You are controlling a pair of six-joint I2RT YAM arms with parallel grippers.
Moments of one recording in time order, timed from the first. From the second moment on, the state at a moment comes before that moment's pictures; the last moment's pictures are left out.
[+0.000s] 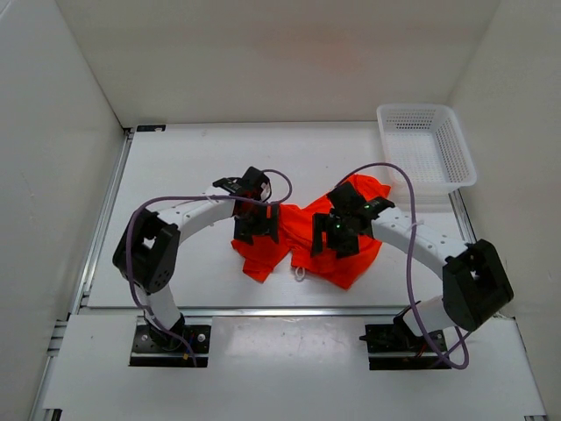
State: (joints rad) left arm -0.60 1.71 1.19 -0.73 0.17 -0.55; right arm 0.61 1.40 0.96 -0.72 -0.20 0.57
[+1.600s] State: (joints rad) left arm -0.28 1.24 1.28 -0.78 0.08 -0.52; right arm 0.62 1.17 1.21 -0.70 0.21 0.25
